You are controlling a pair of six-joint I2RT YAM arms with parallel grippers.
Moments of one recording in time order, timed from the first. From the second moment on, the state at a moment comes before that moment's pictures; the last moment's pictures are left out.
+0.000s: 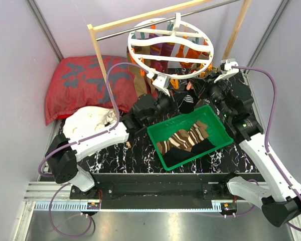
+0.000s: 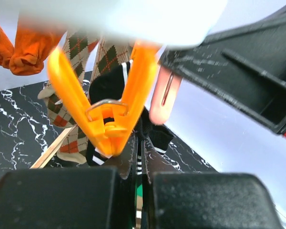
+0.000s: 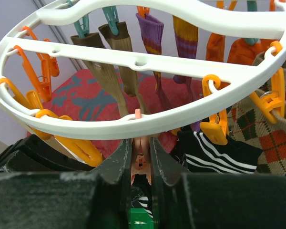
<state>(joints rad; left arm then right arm) -0.96 1.52 1.21 0.45 -0.13 -0.36 0.43 1.02 1.15 -0.04 -0.05 0.28</state>
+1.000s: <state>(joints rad) -0.98 1.58 1.32 0.35 -0.15 -0.28 0.43 1.04 1.11 0.03 0.02 0.31</state>
